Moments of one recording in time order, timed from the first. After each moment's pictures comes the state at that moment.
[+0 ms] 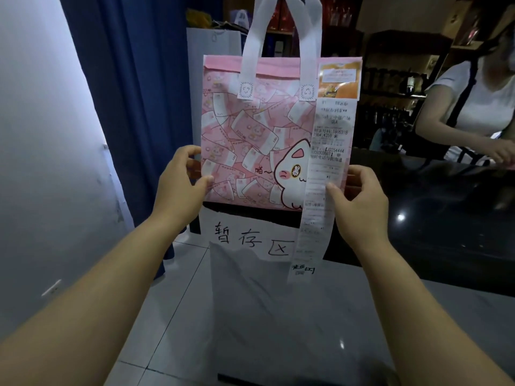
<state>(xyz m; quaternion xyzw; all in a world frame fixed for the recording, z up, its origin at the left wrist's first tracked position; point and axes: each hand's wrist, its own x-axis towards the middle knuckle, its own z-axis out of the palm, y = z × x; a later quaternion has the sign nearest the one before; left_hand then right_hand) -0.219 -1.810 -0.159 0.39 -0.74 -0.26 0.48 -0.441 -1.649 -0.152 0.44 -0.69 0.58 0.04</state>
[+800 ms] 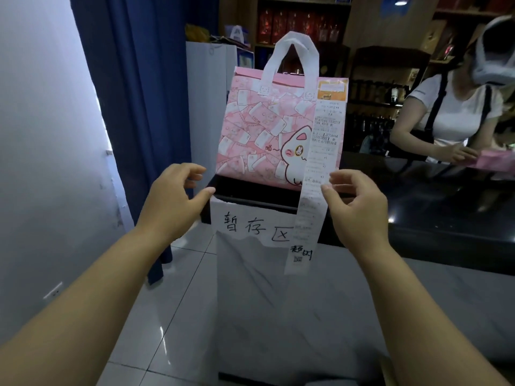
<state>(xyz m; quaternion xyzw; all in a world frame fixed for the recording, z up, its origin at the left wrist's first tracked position) -0.159 -1.755 -0.155 0.36 -0.80 -0.15 0.45 -0.394 -1.601 -0.144 0.48 -0.68 0.54 0.12</state>
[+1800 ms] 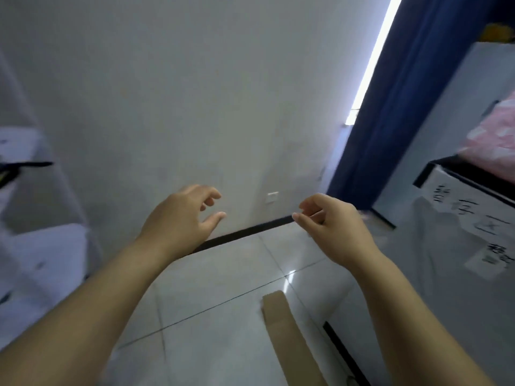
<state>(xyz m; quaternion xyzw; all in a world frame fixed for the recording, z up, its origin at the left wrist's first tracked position) 0.159 -1.344 -0.207 0.71 -0.62 0.03 0.34 -0.084 -1.448 -0.191 0.84 -0.44 0.28 -0.18</state>
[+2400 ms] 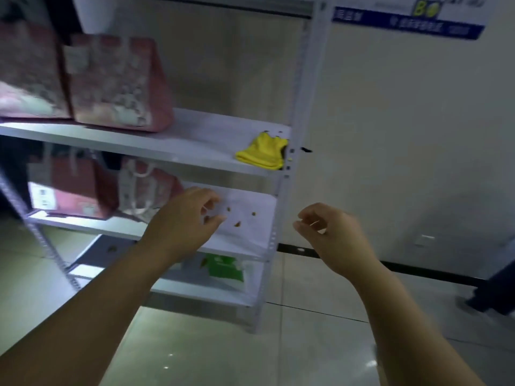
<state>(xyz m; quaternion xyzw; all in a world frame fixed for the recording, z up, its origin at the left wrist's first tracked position) 0.308 -0.922 -0.203 0.86 -0.38 0.11 0.32 0.159 -1.145 -0.199 0.92 -0.16 0.21 -0.29</state>
